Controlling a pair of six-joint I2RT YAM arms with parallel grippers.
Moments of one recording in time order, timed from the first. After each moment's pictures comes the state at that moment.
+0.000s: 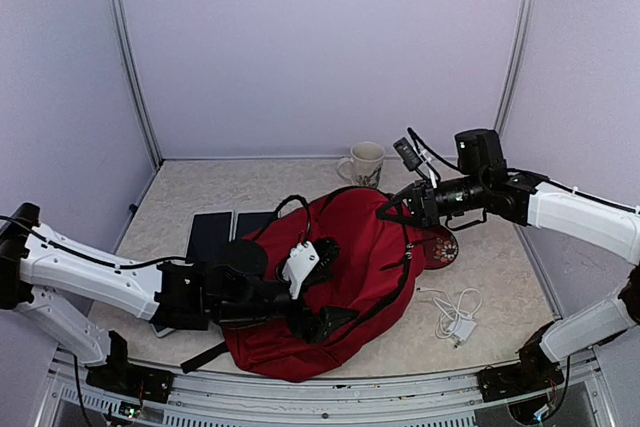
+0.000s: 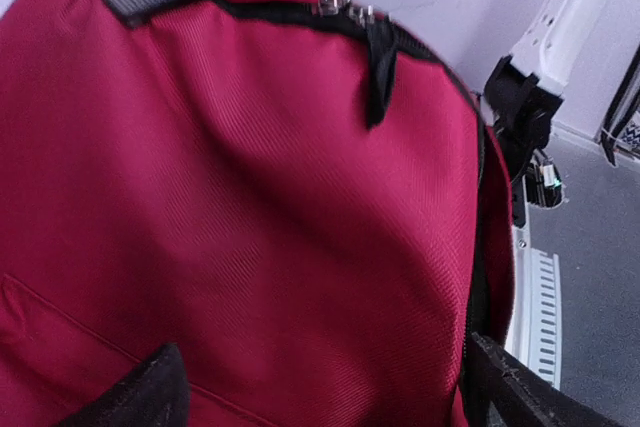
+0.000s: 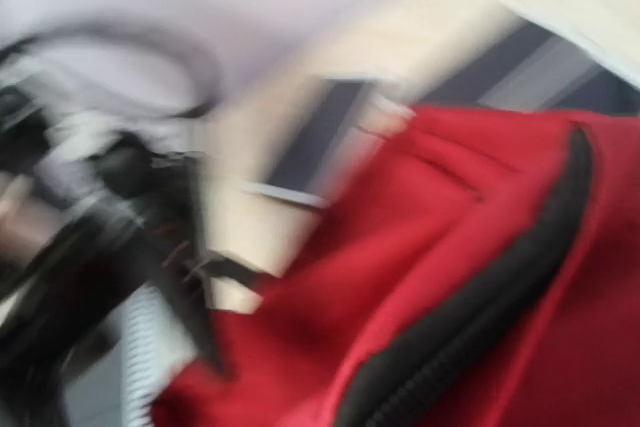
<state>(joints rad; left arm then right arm) -1.30 1.45 0.76 0.35 -0.08 -0.11 0.56 1.33 0.99 -0.16 -0.85 0.14</state>
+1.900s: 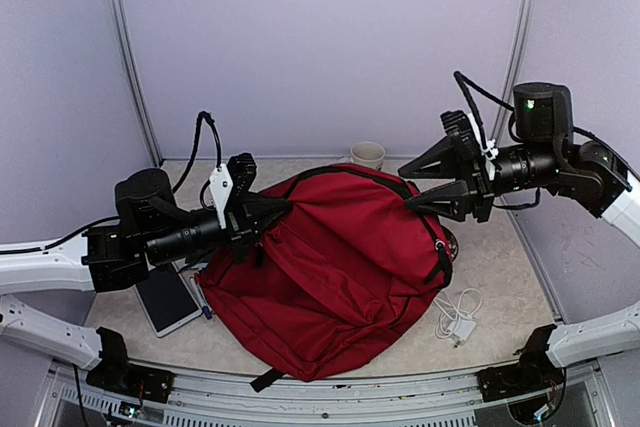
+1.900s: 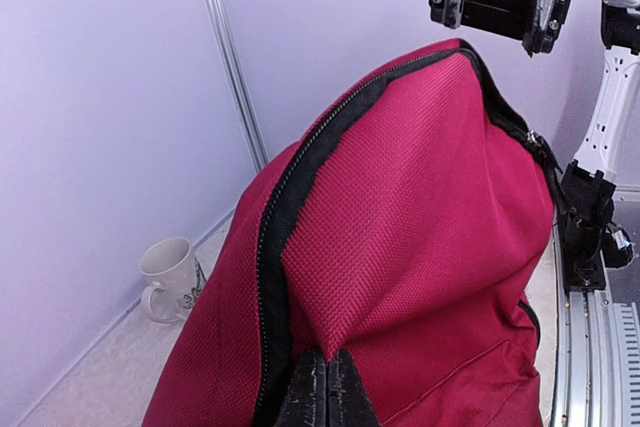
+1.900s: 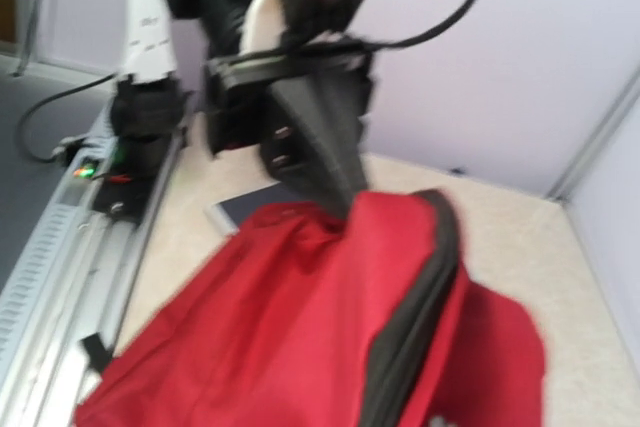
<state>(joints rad) -1.06 1.06 0.77 0.28 0.03 0.21 0.80 1.06 1.30 -0.56 -0.69 -0.54</state>
